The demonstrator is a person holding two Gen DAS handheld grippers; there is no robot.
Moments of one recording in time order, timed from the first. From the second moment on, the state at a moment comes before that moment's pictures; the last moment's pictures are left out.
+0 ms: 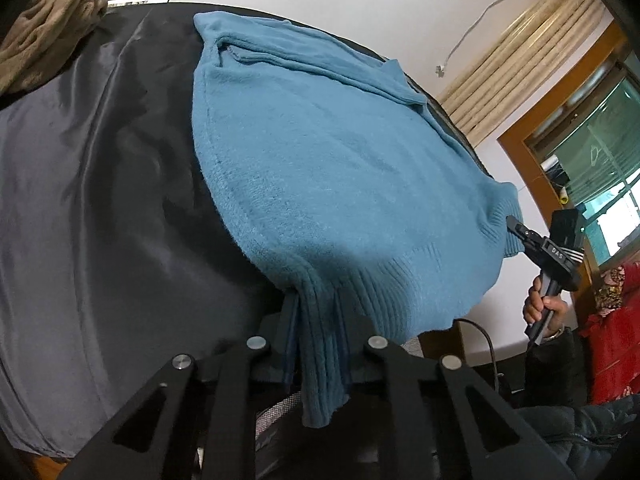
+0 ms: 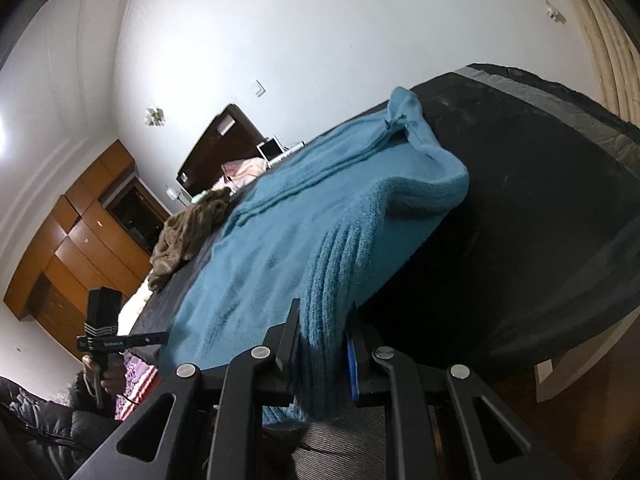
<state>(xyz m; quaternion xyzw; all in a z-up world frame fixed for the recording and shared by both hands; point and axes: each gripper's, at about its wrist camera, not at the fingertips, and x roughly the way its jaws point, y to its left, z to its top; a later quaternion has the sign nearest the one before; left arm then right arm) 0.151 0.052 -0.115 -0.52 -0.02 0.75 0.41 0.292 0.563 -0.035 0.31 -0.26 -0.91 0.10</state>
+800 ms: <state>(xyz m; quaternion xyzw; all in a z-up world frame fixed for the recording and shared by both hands) 0.158 0.090 -0.106 -0.50 0.02 0.76 0.40 0.286 0.547 -0.043 0.33 -0.17 -0.93 0.02</state>
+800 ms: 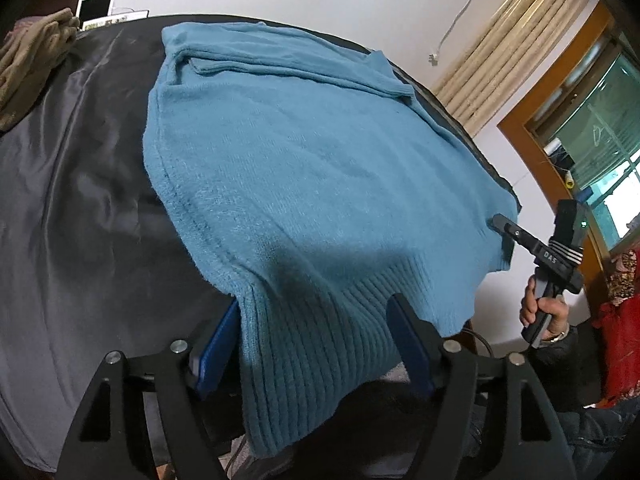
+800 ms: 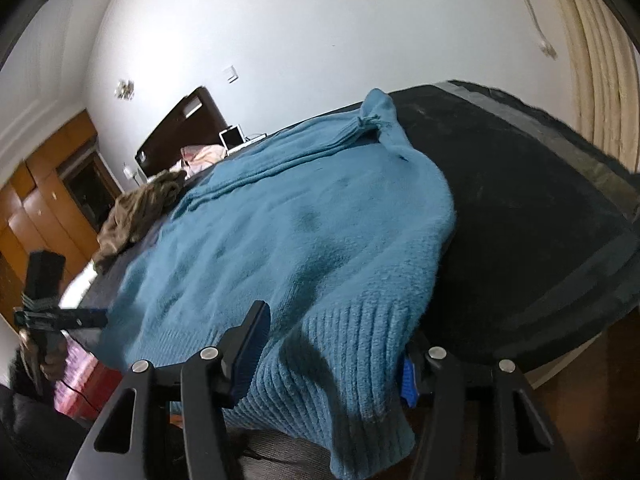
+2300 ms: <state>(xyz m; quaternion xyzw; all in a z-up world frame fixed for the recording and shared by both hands) 0.145 0.093 -0.102 -0.49 0.00 0.78 0.39 0.280 0.548 -0.051 0.32 -0.23 -0.92 0.09</state>
